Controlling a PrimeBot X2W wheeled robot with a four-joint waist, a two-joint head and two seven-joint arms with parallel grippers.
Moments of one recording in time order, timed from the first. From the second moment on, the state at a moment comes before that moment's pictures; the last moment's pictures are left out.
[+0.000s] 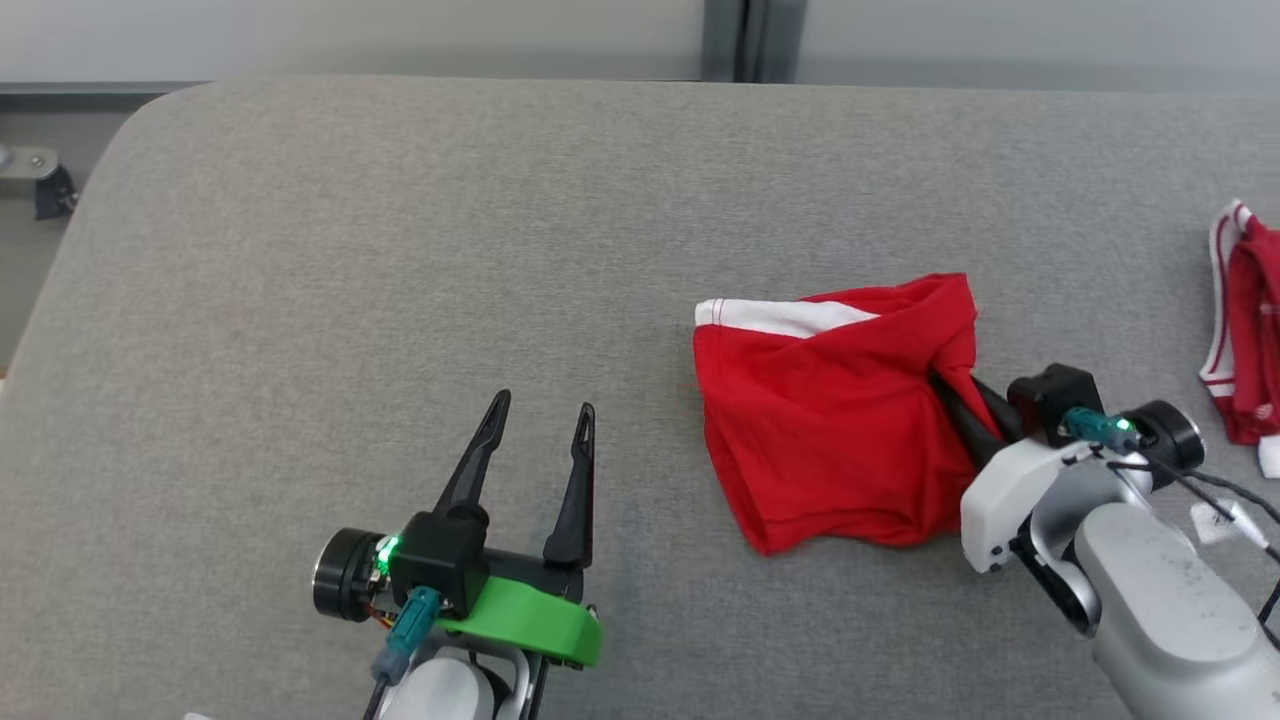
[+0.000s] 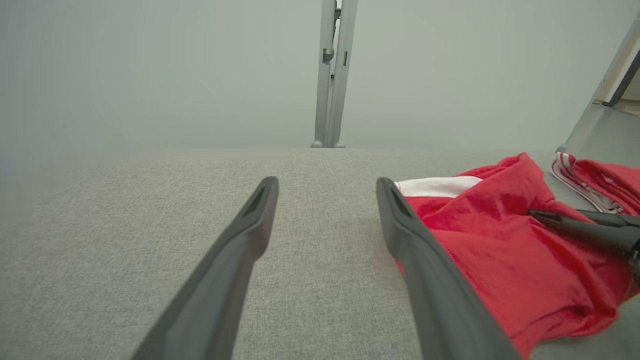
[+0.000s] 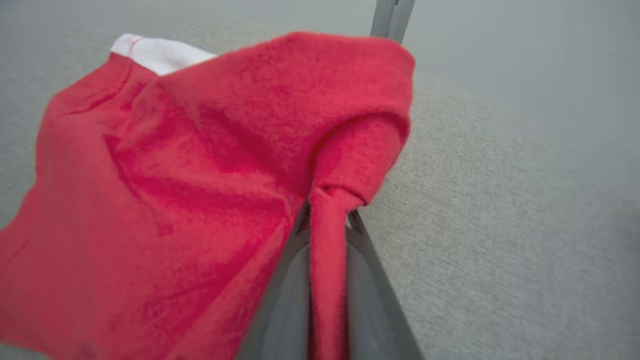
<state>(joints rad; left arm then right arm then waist) -0.16 0.05 -0.44 0.14 -0.24 0.09 -0.26 -0.42 -0.32 0.38 0.57 0.25 0.13 -0.13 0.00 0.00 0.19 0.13</state>
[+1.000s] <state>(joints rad) -0.46 0.05 -0.55 0.18 -0.12 0.05 -0.26 -0.94 -0.83 0.75 0.79 0.50 0.13 -0.24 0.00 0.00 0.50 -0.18</state>
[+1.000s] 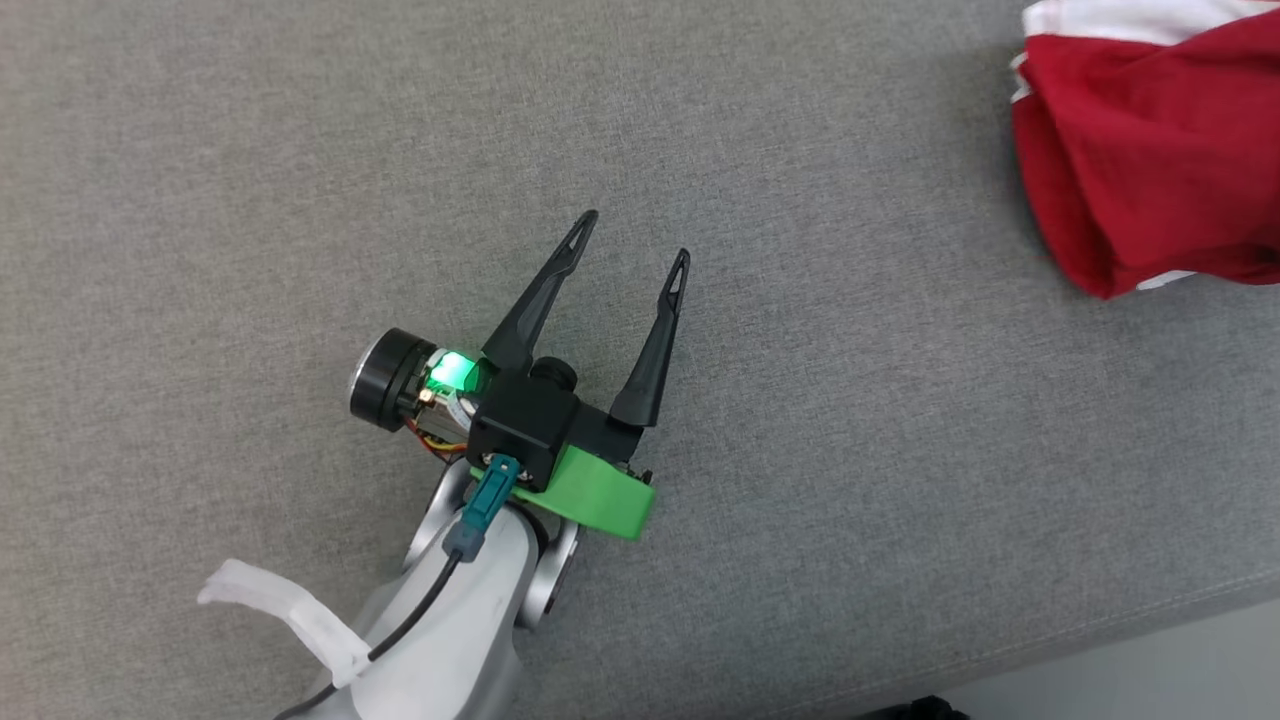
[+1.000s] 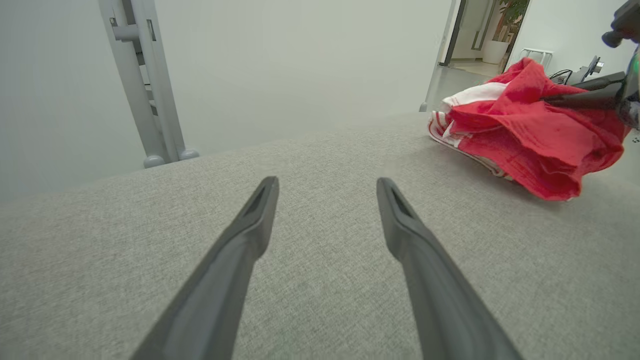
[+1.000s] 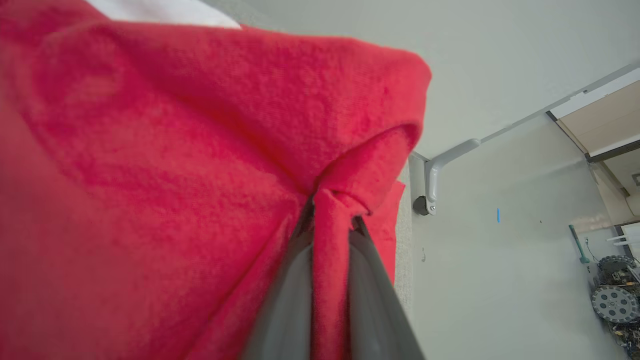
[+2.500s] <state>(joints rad) -0.23 0.05 -0.31 0.09 -0.18 0.08 -0.26 -0.74 -0.59 0.38 0.60 0.50 0.13 -0.26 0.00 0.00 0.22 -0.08</state>
